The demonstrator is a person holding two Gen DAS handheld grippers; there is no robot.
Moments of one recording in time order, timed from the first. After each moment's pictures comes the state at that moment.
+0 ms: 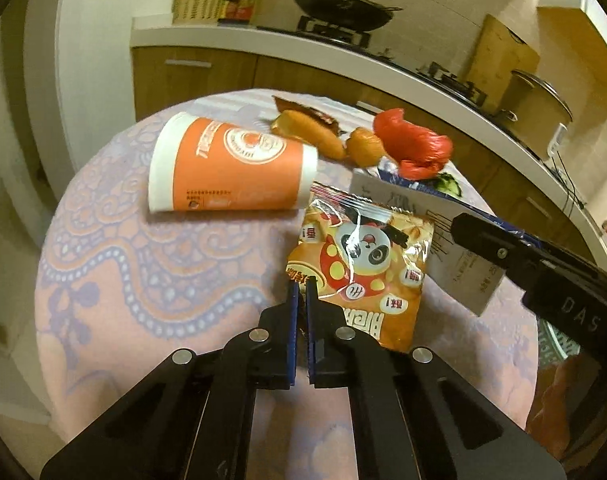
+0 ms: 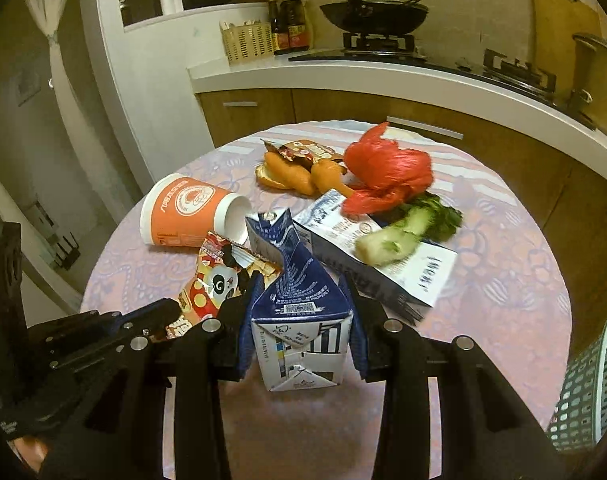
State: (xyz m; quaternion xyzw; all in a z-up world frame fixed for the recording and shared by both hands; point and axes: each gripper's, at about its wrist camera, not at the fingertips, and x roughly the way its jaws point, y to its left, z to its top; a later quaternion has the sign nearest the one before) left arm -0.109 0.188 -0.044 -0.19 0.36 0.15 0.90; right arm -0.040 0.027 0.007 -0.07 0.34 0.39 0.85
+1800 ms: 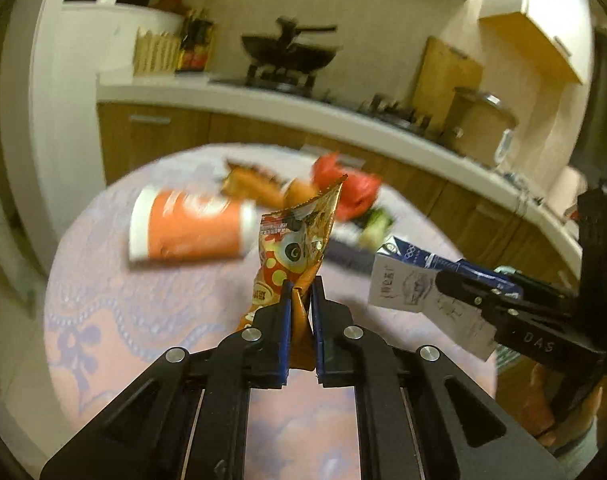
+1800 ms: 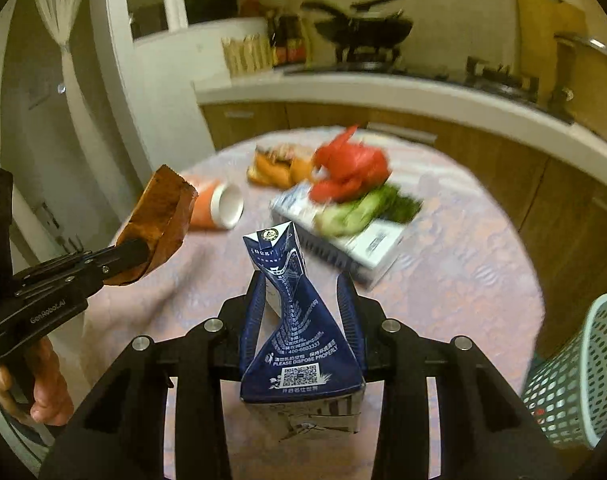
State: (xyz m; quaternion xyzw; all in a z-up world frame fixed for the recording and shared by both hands) left arm -0.133 0.156 0.002 -0.15 0.28 0.08 0.94; right arm -0.054 -0.035 0.016 -0.06 0.31 0.40 0.86
